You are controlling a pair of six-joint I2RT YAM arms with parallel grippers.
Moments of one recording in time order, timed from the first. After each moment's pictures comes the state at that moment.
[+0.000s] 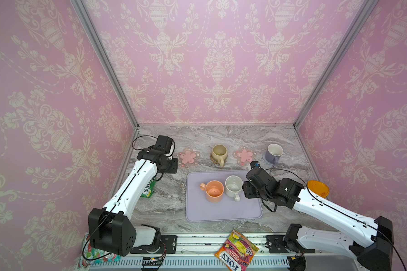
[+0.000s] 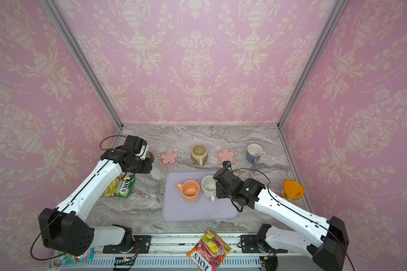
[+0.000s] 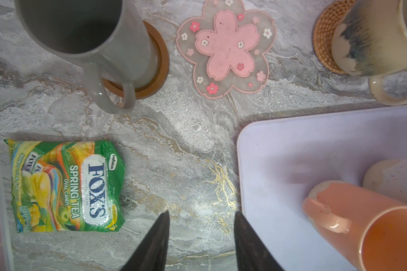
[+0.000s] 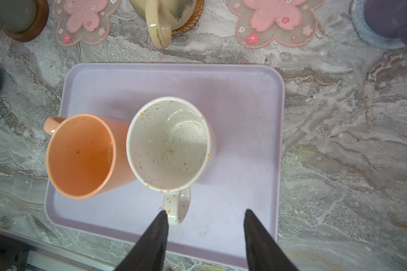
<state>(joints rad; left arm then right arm) -0.23 1.34 1.19 -1.01 -0.02 -0.21 0.85 1.08 0.91 -0.84 0.27 0.71</state>
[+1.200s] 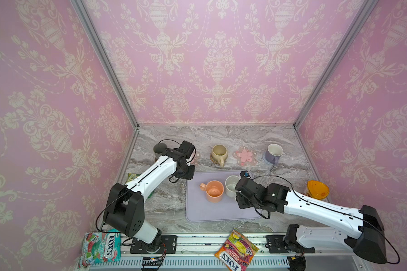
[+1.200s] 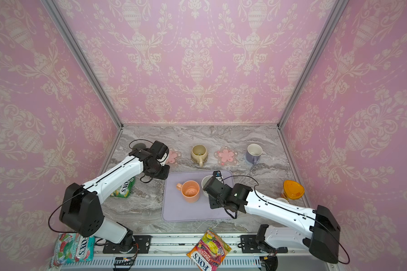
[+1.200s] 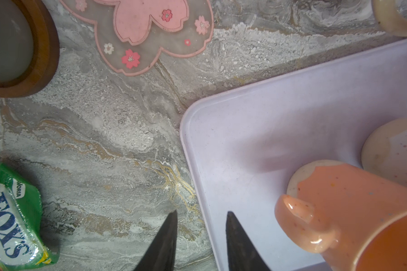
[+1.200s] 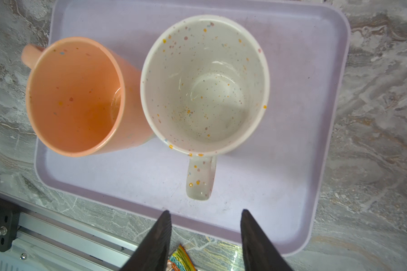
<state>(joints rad) -0.43 1.53 1.18 -0.96 -0.01 -0.26 1.01 1.19 0.87 -0.82 0.23 0.79</state>
